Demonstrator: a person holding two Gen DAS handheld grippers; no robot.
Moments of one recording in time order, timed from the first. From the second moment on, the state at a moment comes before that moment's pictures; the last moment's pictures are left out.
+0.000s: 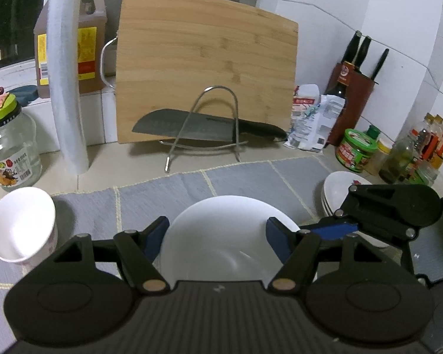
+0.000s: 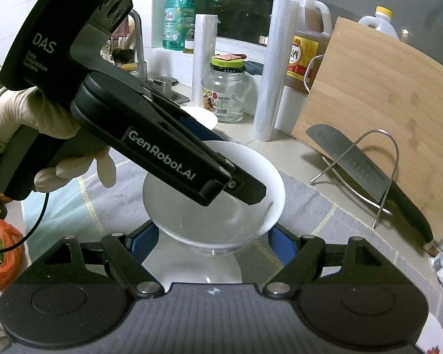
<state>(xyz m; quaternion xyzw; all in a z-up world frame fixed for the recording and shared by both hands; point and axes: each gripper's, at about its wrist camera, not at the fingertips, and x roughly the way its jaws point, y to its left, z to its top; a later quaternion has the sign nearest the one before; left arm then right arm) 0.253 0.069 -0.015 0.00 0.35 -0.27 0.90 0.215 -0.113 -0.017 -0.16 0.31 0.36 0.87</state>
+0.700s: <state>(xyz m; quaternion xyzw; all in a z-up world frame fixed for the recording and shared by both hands) 0.225 0.059 -0.031 -0.01 0.37 -0.29 0.88 0.190 -0.126 -0.030 -0.15 0.35 0.35 0.86</state>
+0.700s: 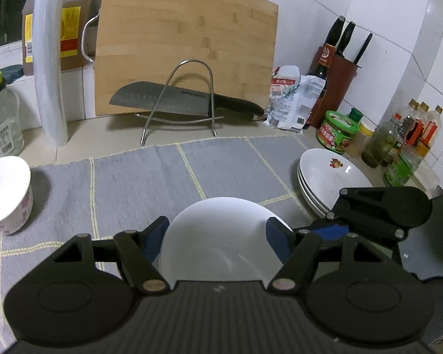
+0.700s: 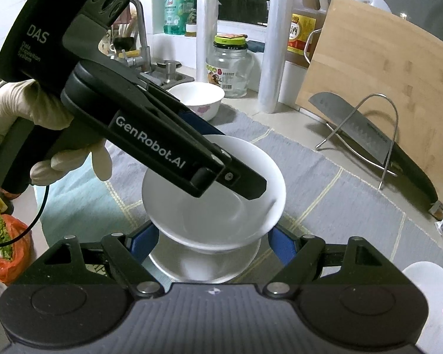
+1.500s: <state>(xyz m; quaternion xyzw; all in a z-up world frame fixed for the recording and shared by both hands) 0.217 0.059 -0.048 -0.02 0.39 -0.29 0.87 0.188 -0.125 -0.040 -0.14 0.37 0.36 0.84</state>
